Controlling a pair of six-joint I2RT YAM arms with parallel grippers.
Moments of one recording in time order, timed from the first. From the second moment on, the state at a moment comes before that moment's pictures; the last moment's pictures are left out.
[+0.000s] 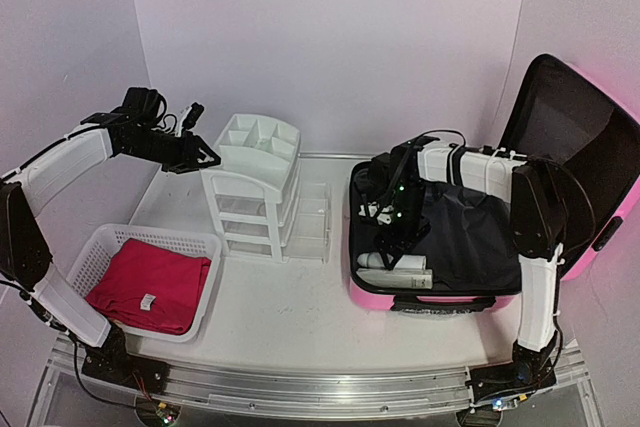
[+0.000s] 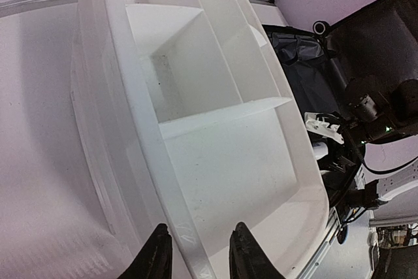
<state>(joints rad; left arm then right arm) -0.22 1.50 1.38 -0.66 0.63 -0.16 0.65 2.05 1.67 -1.29 -0.09 -0.14</state>
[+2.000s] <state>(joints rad) -0.22 1.50 1.38 -0.66 0.65 -0.16 0.64 2.17 1.72 -1.02 0.07 -0.02</state>
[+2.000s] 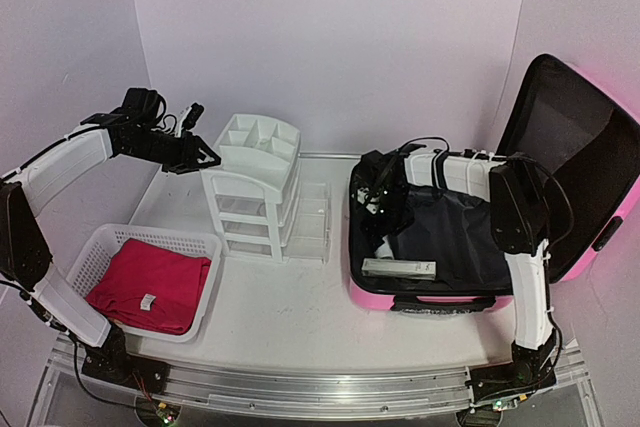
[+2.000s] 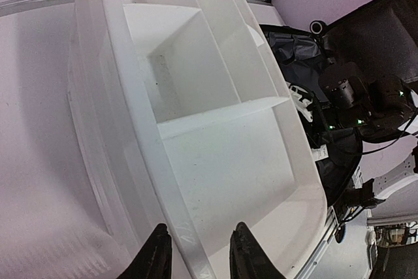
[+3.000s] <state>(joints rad) -0.22 1.50 1.37 -0.65 0.66 -0.16 0.64 1.79 1.49 -0.71 0.17 0.50</state>
